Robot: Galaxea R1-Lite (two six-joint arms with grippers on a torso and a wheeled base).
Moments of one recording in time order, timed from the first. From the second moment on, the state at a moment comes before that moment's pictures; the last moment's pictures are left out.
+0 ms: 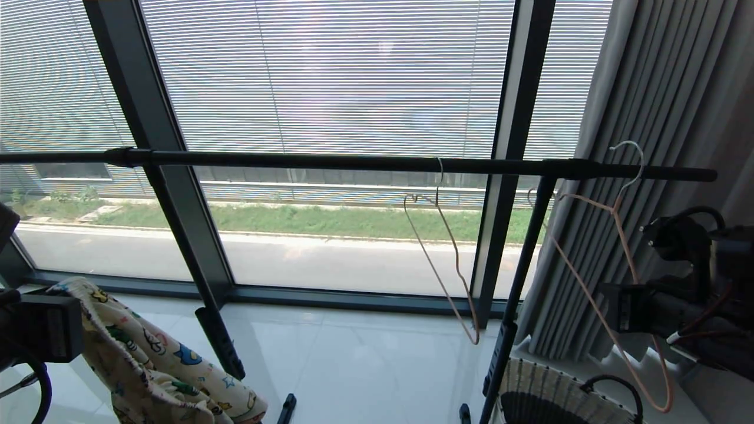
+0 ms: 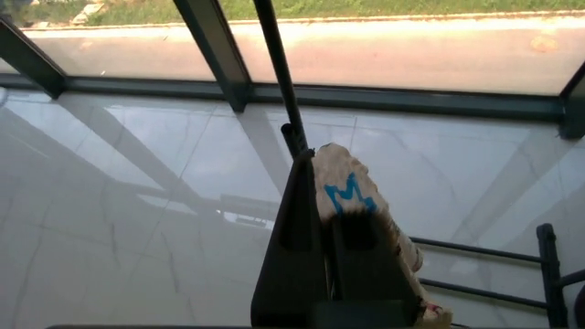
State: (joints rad) left arm -0.13 1.00 -0.60 -0.01 0.32 0.12; right arm 0.46 1.41 -0.53 -0.44 -0.28 0.23
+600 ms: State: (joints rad) left arm -0.13 0.99 -0.59 -0.01 0.32 0.13; right arm 0.52 1.24 -0.46 -0.38 -0.29 0.14
